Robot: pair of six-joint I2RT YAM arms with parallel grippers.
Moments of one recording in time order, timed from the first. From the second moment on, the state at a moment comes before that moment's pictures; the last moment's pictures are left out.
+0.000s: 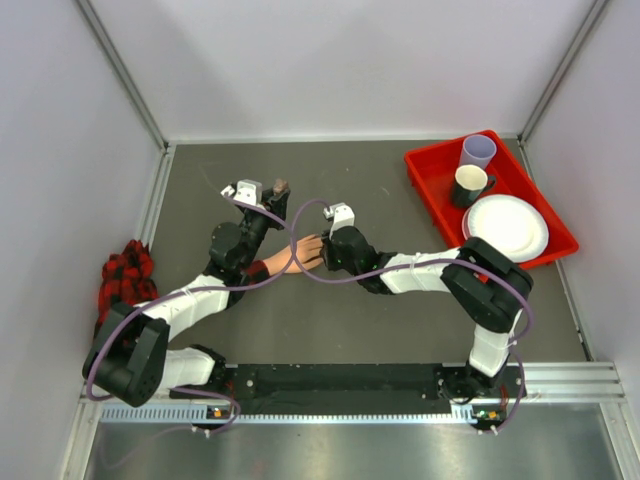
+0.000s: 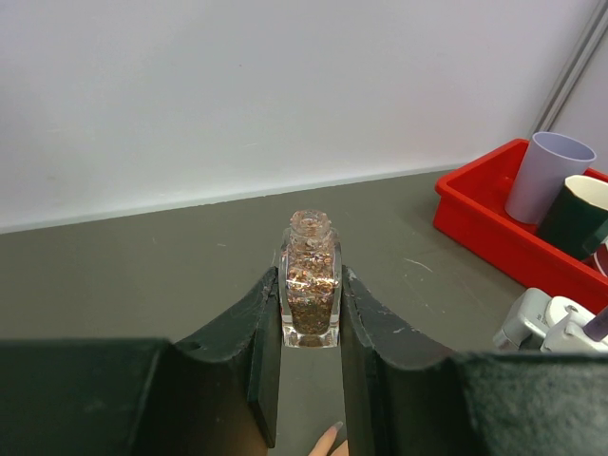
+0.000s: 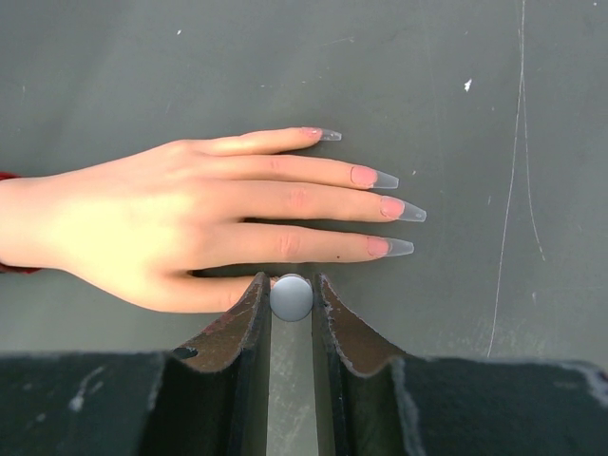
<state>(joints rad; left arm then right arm) -0.43 1.26 0.51 0.96 -0.04 -0.13 0.91 1.81 0.92 0.37 0.28 0.38</state>
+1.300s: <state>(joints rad) -0.43 1.26 0.51 0.96 -0.03 -0.13 0.90 1.81 0.92 0.37 0.29 0.39</state>
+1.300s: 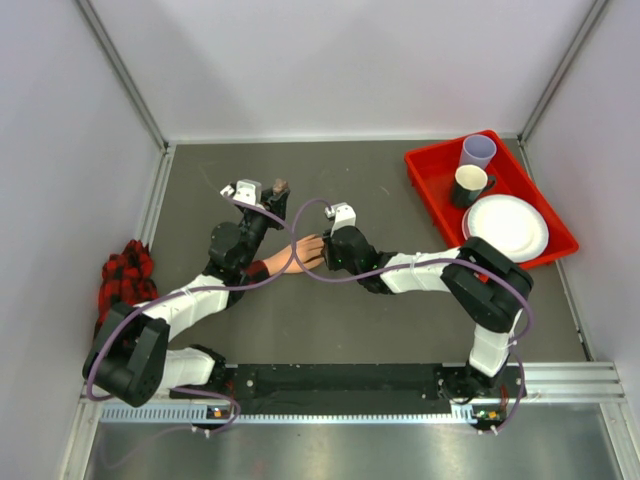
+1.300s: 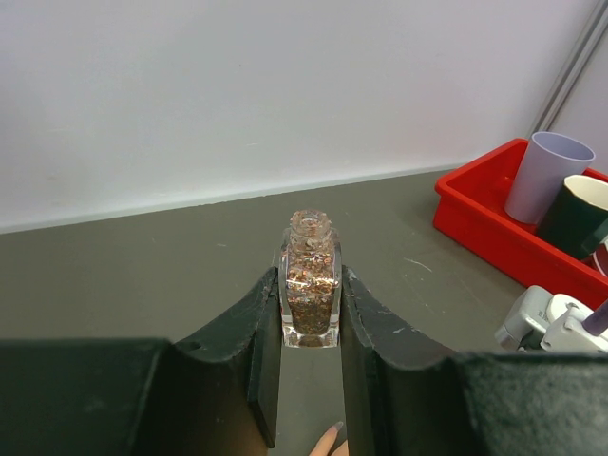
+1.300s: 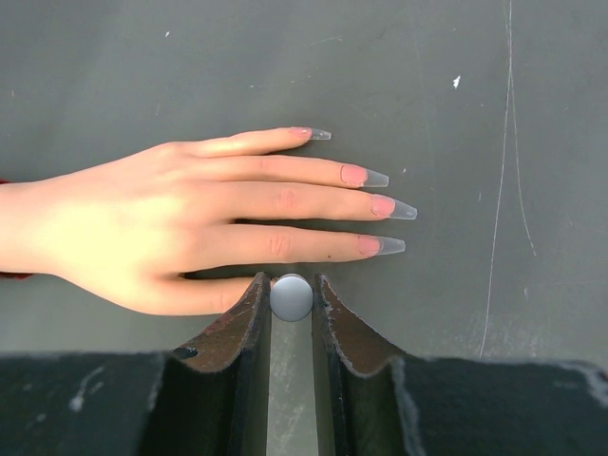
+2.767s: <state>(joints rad) -0.43 1.26 0.51 0.96 -0.02 -0.13 0.89 1.81 0.92 0.35 0.30 0.39</state>
